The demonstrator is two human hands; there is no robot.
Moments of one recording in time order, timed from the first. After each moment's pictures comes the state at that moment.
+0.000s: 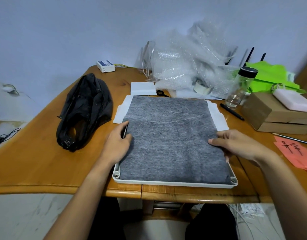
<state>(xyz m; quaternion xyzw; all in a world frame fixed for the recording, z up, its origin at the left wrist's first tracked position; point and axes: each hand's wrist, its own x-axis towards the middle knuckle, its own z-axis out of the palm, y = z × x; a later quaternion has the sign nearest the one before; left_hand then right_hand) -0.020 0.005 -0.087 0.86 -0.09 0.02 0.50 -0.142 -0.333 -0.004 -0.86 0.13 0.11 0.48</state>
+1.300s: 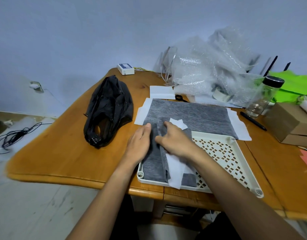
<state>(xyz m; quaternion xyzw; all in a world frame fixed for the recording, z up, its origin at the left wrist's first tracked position) -0.027 0.003 -0.078 0.82 -0.07 0.00 0.56 -0.065 -0.133 -0.018 -0.91 0.02 0.02 0.40</state>
